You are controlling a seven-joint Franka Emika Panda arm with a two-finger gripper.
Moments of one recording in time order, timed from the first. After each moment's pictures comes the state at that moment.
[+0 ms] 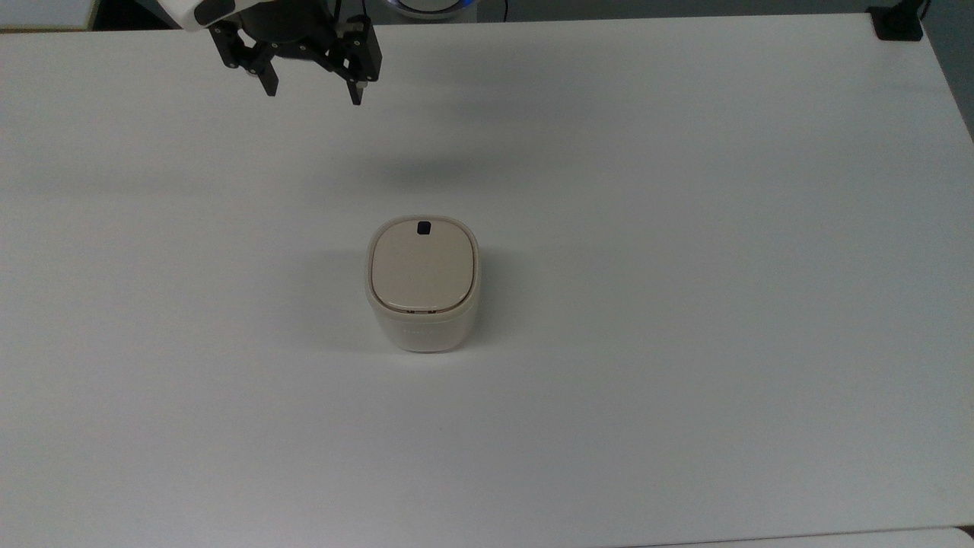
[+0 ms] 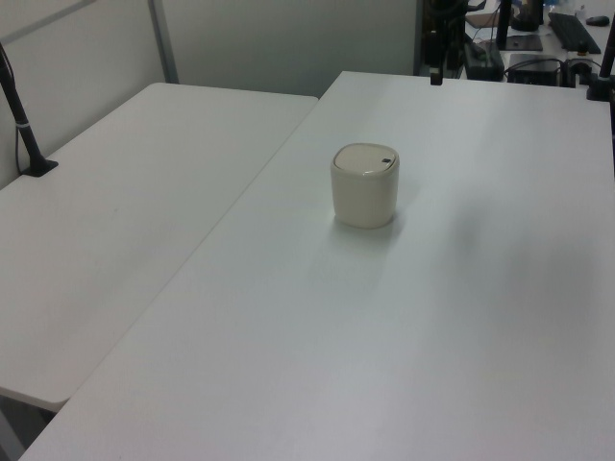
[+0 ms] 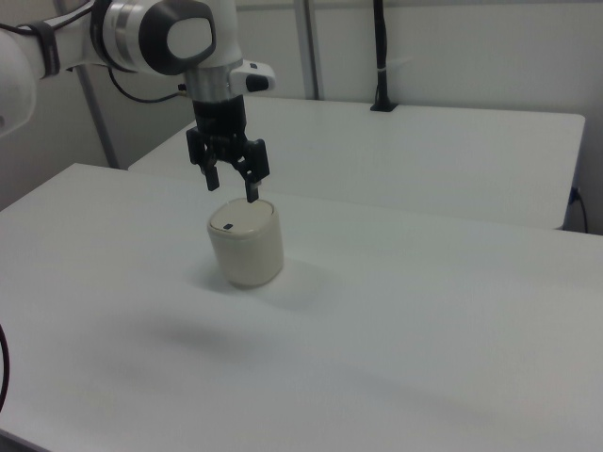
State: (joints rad) arm 0.06 0.19 -0.18 -1.46 0.03 1.59 -0.03
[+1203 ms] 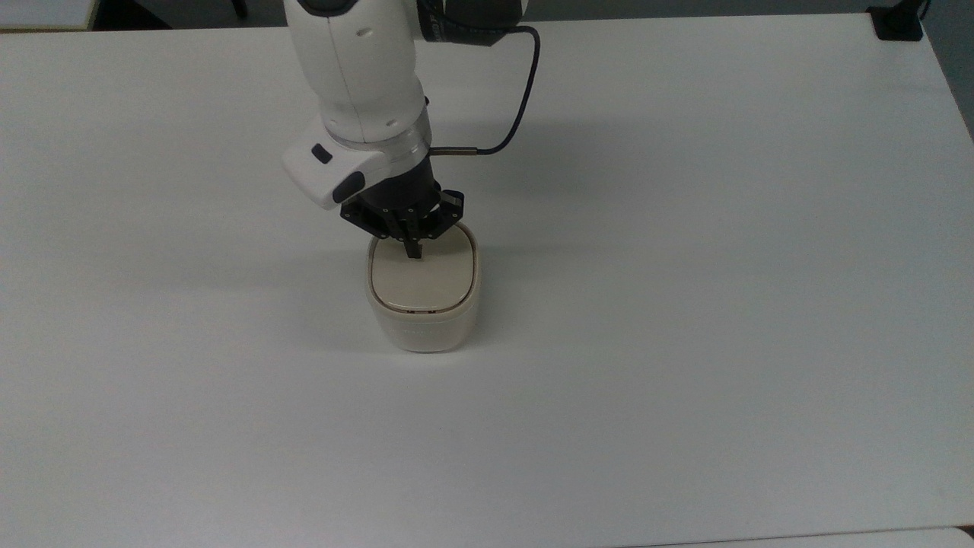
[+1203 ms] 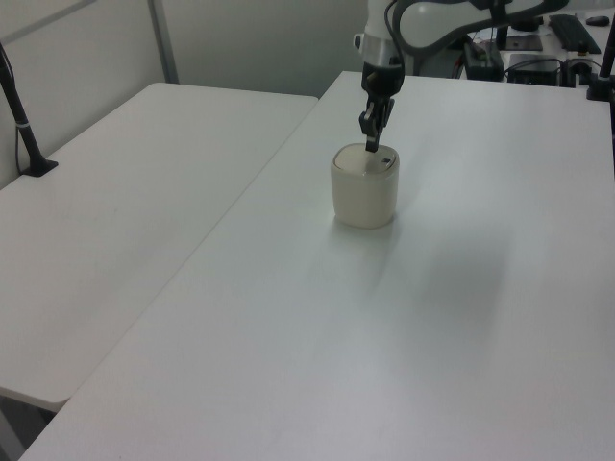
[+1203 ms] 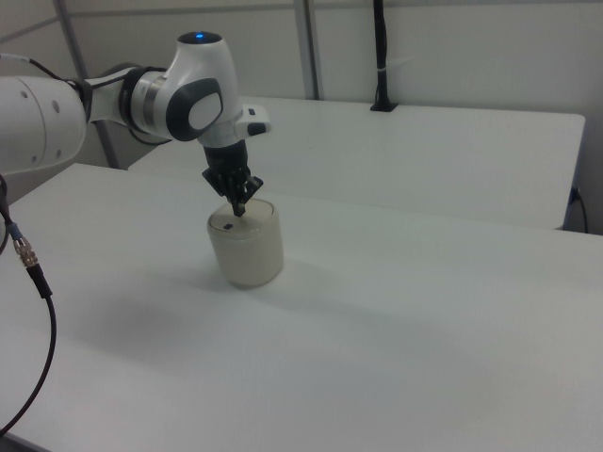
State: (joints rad) arm 0.16 0.42 -0.16 -1.46 0.15 1.99 -0.01
